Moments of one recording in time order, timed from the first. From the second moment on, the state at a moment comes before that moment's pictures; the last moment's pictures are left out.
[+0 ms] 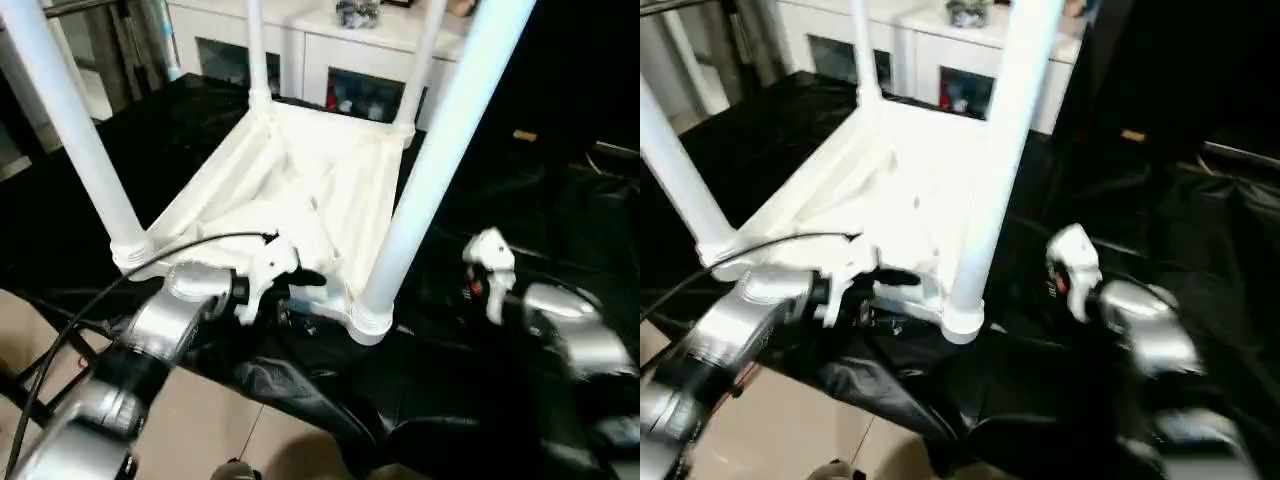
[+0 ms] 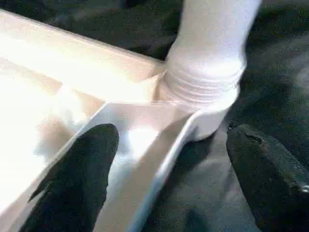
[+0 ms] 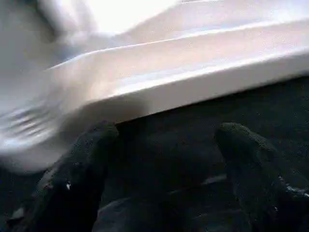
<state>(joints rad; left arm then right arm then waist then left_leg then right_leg) -0.60 0.41 -0.36 0.55 -0.13 0.07 -1.14 -0.43 -0.49 0.06 0.57 0.14 0.02 1.08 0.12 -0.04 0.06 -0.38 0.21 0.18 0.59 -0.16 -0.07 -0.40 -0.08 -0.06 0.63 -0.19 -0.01</state>
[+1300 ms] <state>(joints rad) -0.94 0.31 -0.43 1.16 0.05 -0.12 -1.37 -0.24 -0.69 0.16 0.06 0.23 0.37 1.29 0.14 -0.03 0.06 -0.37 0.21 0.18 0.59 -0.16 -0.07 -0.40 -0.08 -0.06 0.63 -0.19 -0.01</state>
